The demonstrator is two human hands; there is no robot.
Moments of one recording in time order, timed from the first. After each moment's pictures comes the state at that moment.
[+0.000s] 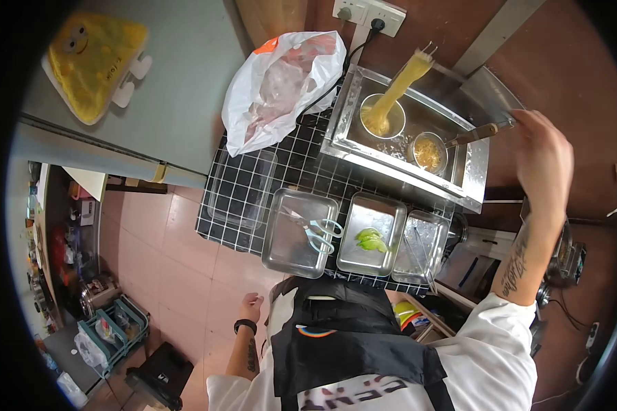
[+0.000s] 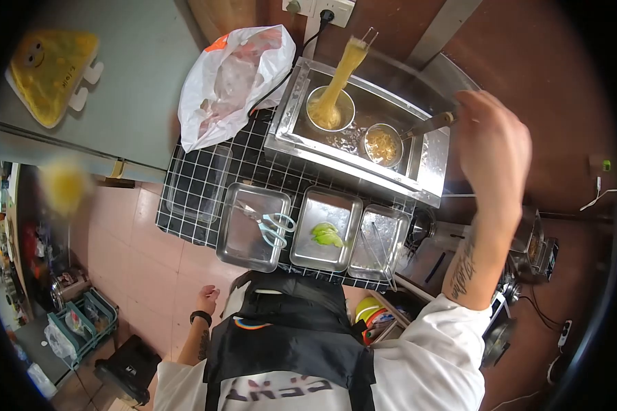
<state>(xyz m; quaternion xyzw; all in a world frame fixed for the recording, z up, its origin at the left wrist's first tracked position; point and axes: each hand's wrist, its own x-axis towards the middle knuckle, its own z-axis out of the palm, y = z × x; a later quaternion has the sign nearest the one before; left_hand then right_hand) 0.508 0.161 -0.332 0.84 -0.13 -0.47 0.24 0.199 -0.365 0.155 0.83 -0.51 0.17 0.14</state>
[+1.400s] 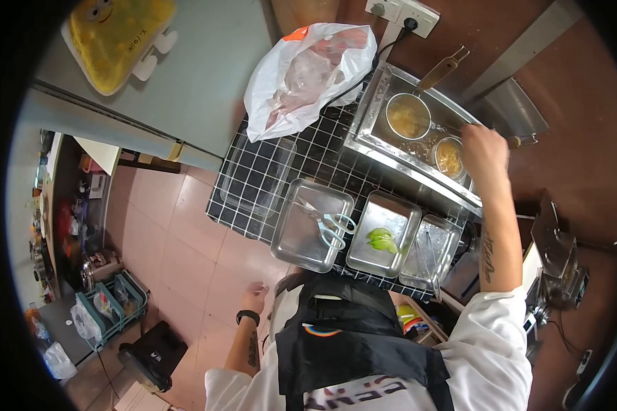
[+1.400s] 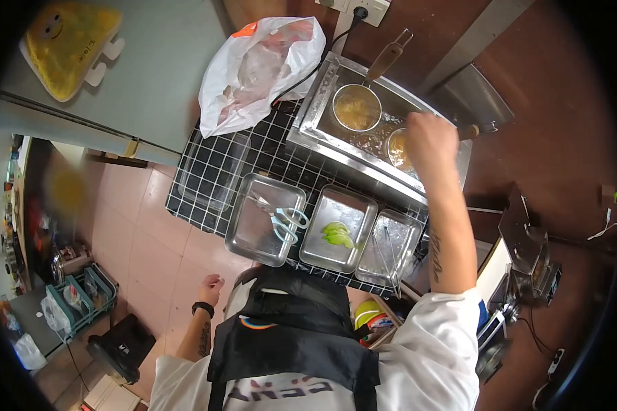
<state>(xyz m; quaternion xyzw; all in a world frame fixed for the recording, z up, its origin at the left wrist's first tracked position) 0.499 0.156 -0.316 0.84 -0.15 -0.44 0.28 0.230 -0.415 0.017 0.85 -0.49 -0.13 0.17</state>
